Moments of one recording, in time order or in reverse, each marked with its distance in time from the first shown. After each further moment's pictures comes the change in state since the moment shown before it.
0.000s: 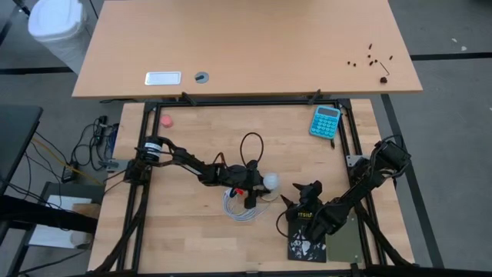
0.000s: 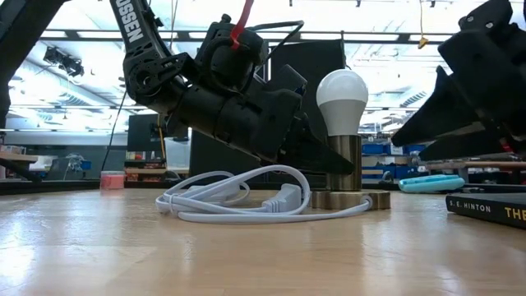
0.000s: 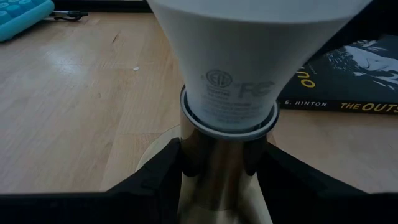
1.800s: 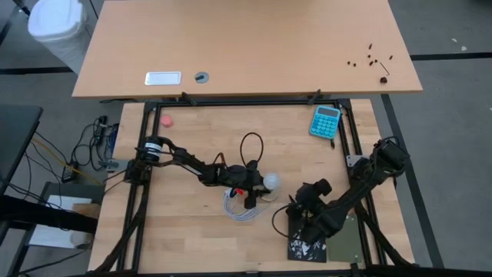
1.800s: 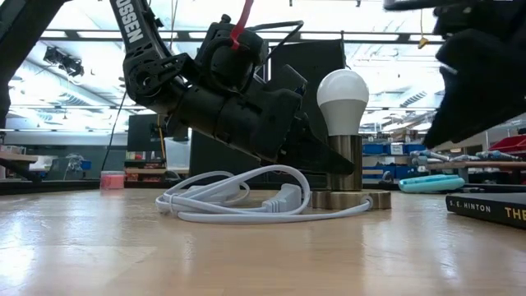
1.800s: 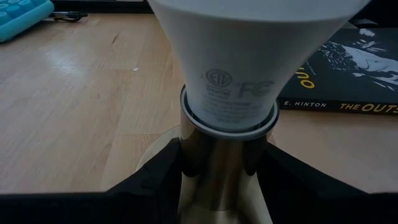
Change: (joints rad) left arm 0.000 0.000 0.001 0.007 0.000 0.000; right arm -0.024 0.000 0.248 -0.555 -0.315 0.028
